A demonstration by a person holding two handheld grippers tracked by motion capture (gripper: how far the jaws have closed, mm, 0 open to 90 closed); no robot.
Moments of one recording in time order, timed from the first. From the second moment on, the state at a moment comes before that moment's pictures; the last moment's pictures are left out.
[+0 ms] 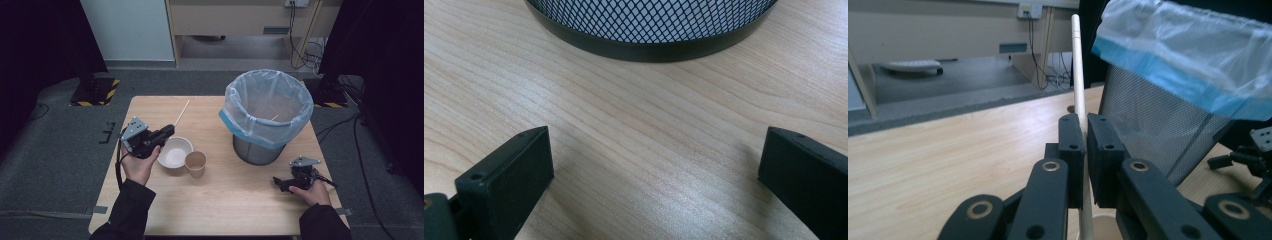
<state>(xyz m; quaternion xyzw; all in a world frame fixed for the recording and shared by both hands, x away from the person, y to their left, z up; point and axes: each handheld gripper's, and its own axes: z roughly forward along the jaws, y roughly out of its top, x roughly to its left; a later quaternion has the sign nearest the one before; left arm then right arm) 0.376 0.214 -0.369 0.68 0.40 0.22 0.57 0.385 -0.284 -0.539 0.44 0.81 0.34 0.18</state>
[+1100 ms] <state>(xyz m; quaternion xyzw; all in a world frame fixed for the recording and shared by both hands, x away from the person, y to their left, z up) 0.385 0.153 -0.285 0.67 0.32 0.24 0.63 0.385 -0.284 -0.539 0.44 0.81 0.34 0.18</state>
